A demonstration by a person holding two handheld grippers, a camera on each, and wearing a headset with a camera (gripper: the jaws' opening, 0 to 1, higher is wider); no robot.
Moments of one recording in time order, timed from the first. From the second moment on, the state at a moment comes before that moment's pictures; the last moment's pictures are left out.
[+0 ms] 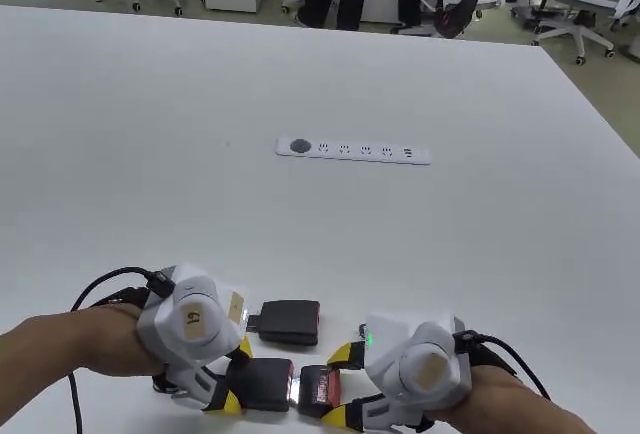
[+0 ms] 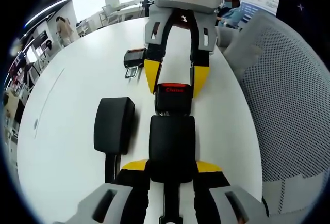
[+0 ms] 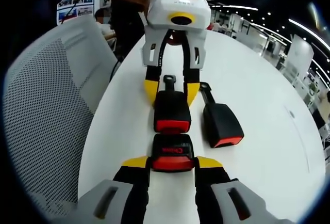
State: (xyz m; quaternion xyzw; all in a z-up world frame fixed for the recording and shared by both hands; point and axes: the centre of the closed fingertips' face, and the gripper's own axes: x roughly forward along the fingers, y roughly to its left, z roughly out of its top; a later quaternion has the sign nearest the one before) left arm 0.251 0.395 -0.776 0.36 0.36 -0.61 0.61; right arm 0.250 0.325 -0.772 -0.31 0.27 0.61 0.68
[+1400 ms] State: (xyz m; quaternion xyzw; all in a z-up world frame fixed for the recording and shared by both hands) left arm 0.291 0.390 -0.731 0.32 0.33 -0.58 0.67; right arm 0.285 0.277 -0.743 -0.33 0.27 0.58 0.70
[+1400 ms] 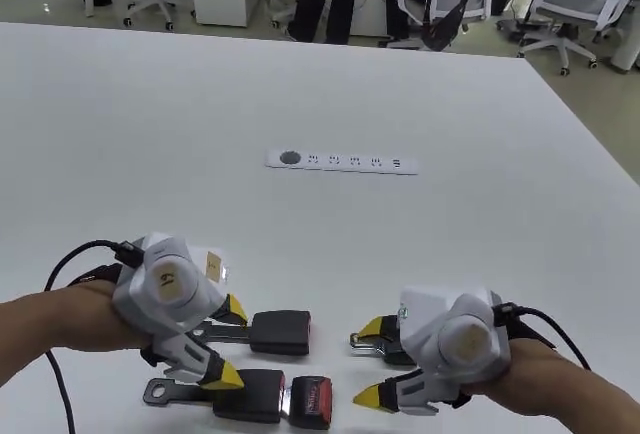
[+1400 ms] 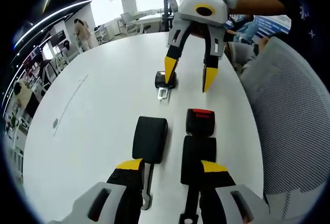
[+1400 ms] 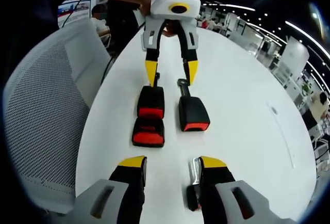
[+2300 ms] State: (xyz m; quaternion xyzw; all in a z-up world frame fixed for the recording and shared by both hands) left arm 0.335 0.383 -0.752 0.33 0.36 -0.57 0.66; right arm 0.320 0.226 -0.753 -0.36 0.30 0.57 0.68
